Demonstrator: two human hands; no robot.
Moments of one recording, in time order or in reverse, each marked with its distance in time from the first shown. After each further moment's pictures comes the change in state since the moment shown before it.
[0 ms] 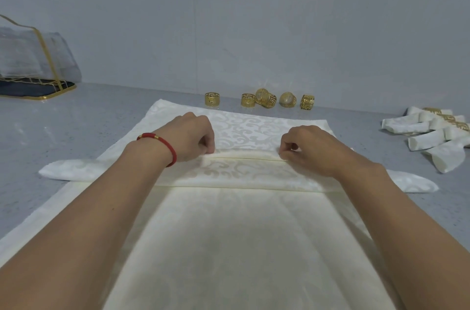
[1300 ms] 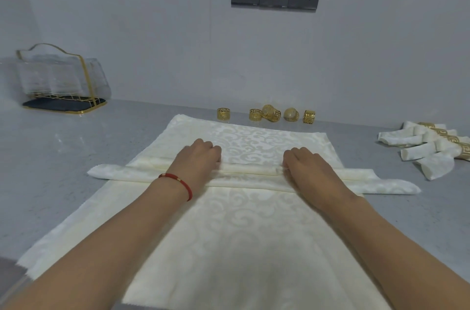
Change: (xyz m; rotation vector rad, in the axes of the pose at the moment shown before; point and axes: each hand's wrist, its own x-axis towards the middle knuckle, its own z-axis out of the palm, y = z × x) left_hand -0.047 0.017 0.029 0.305 0.228 -0.018; right_hand -0.040 -0.014 0.035 -0.298 0.272 -0.128
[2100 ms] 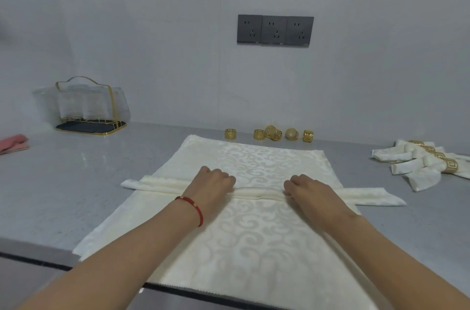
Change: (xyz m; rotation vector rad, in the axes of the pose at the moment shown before) left_hand -0.045 0.018 -0.022 0.101 -0.026 0.142; right_hand -0.032 -0.023 -0.031 -0.001 -0.103 -0.018
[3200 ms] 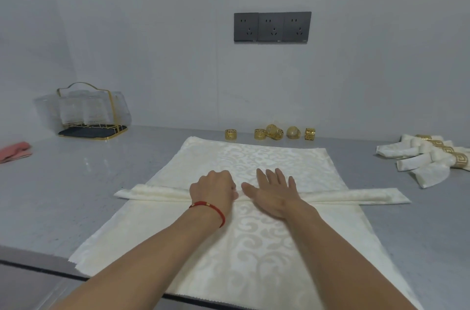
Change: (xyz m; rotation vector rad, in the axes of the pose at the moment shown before) left_hand 0.012 0.031 -0.016 -0.307 -0.110 -0.547; right_hand 0.060 -0.059 0.010 0.461 -0.451 0.375
